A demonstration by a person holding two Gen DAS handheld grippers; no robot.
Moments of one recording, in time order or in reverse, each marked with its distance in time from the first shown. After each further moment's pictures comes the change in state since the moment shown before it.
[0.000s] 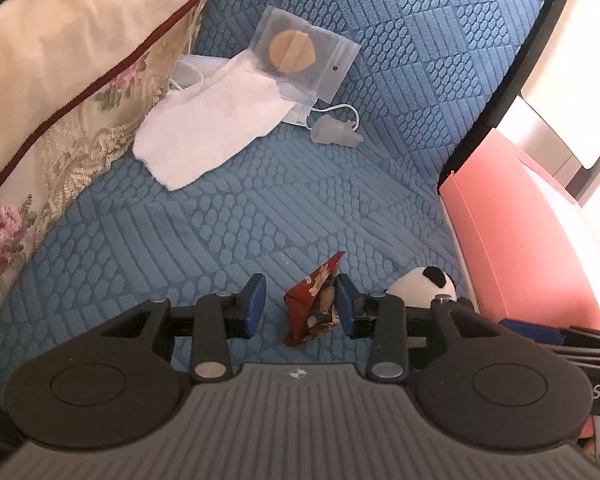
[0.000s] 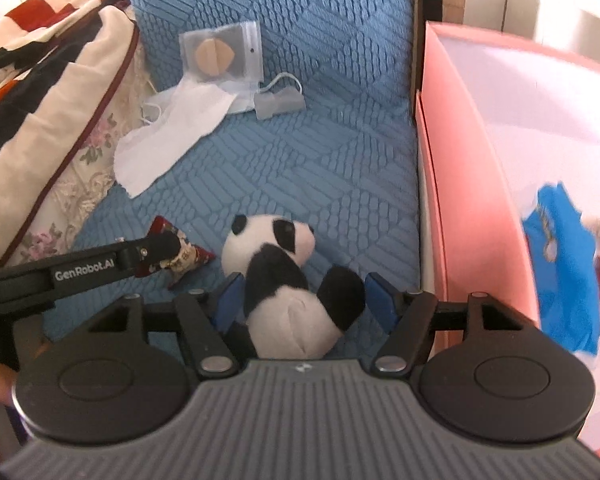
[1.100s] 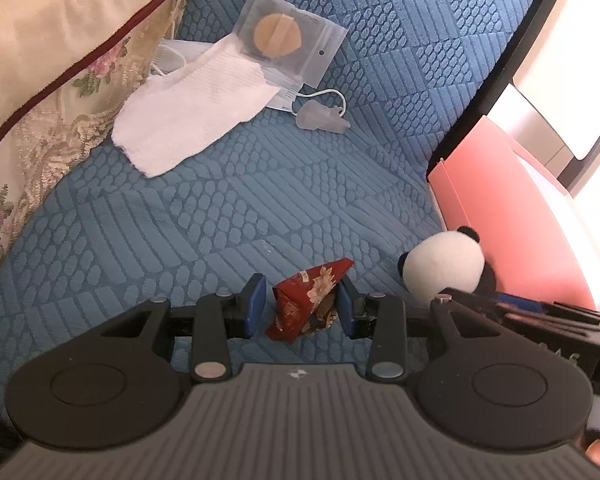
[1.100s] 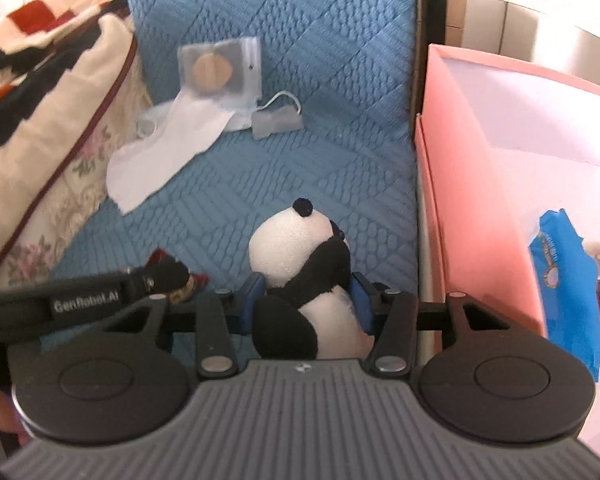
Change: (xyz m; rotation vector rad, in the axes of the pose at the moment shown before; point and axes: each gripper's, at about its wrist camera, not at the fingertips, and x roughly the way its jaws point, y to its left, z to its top) left arm 0.008 -0.008 -0.003 0.014 0.035 -0.027; right arm 0.005 0.001 0.005 -0.009 -0.052 -0.022
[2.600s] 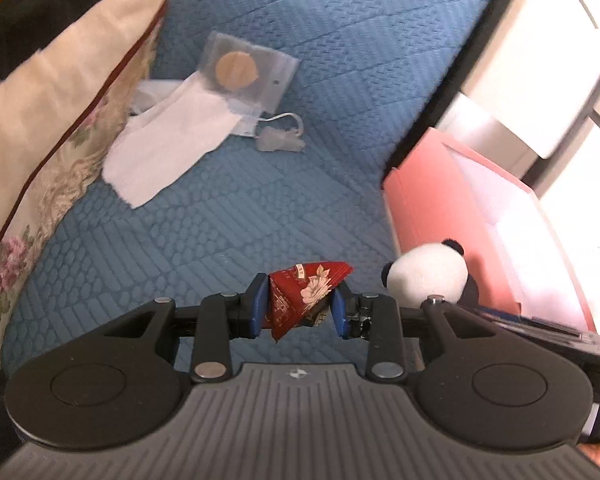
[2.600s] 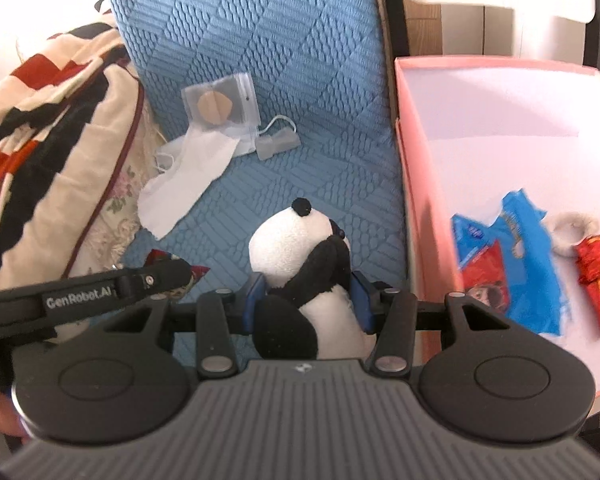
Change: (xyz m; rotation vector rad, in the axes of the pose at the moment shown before) left arm -0.059 -0.049 0.017 0.054 0.009 -0.004; right arm -0.058 -0.019 0.010 0.124 0.000 0.055
